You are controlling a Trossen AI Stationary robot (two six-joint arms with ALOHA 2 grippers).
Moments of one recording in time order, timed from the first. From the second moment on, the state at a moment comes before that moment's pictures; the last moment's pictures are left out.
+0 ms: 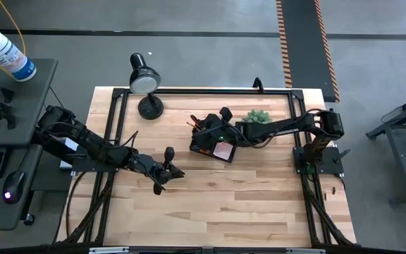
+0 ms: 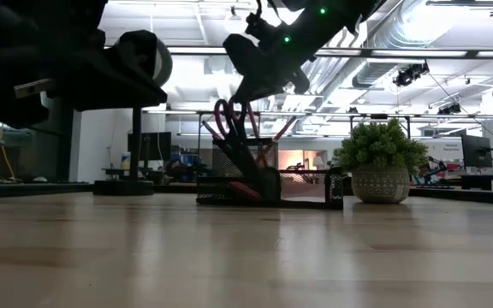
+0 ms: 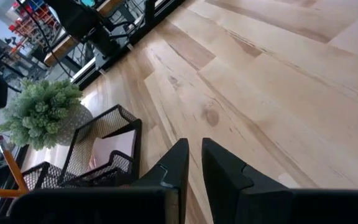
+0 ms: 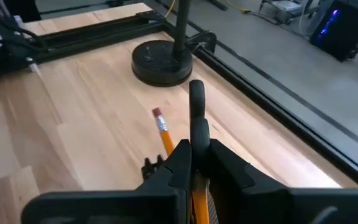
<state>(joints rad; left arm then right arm) -0.25 1.33 0.37 0.55 -0.23 0.54 -0.02 1.75 1.19 0.00 0.56 0.28</state>
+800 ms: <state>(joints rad) -0.25 1.33 0.37 0.59 -0.26 0.56 0.02 1.61 1.19 -0.07 0.46 0.22</state>
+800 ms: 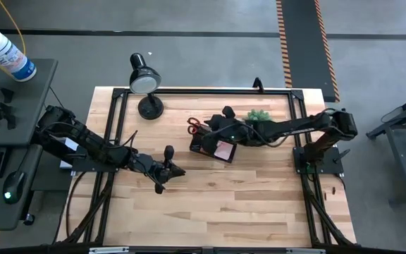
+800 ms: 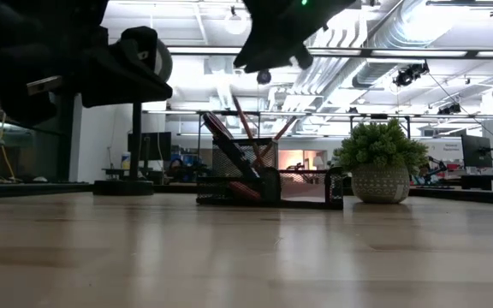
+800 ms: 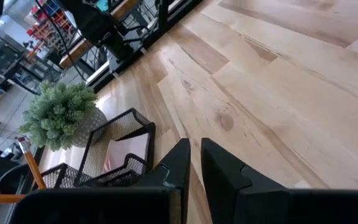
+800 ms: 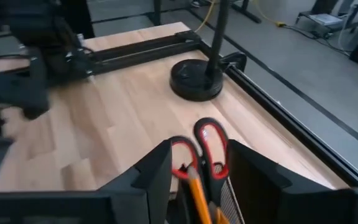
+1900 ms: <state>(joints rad) 0.00 0.78 0.18 0.43 -0.19 0.57 0.63 1.38 0.86 -0.43 0.84 0.62</state>
